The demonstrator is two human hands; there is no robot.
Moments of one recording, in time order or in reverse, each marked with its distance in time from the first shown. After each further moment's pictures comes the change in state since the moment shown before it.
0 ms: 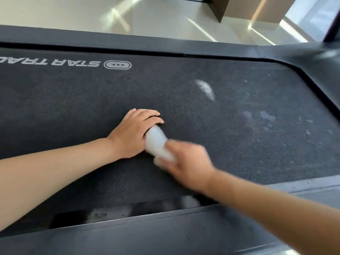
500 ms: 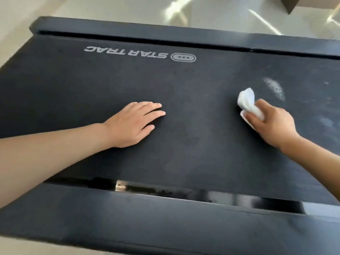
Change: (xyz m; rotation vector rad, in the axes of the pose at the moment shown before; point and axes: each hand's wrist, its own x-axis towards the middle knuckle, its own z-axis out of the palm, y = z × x) left_hand -0.137 -0.085 -0.081 0.293 -0.163 -0.136; right_hand 0.081 0.072 -0.016 -0.099 0.104 0.294
